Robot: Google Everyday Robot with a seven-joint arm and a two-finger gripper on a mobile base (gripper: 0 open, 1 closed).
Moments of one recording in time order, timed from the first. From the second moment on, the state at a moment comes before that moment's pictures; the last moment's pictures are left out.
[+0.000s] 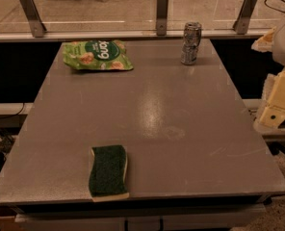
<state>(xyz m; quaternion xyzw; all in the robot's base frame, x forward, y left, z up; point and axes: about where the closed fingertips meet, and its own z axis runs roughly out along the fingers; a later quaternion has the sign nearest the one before) 0.438 -0.217 0.976 -0.60 0.78 -0.03 0.16</state>
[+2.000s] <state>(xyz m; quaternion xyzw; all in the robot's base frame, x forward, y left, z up) 0.427 -0.040 0.900 -0.66 0.71 0.14 0.22</state>
